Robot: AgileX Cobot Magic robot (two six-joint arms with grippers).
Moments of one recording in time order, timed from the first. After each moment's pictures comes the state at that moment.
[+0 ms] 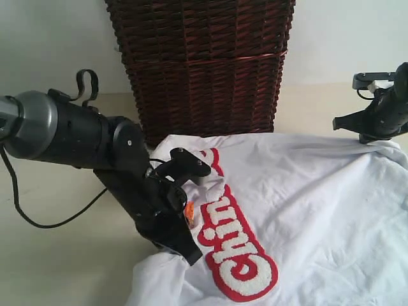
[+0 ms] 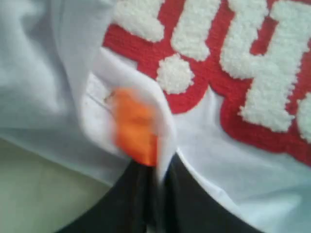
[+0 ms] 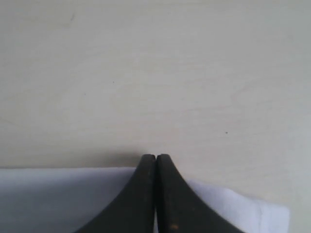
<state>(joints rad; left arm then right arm) -0.70 1.99 -1.11 -0.42 0.60 0.56 -0.10 2.27 -1.47 -0.12 0.42 0.10</state>
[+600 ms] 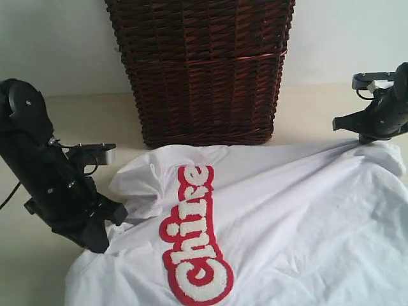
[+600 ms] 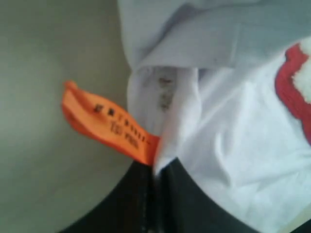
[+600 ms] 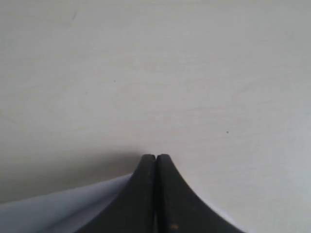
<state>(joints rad) -0.37 1.84 -1.00 -0.41 0.92 0.30 -0.10 2.27 -1.47 -0.12 0.42 0.10</state>
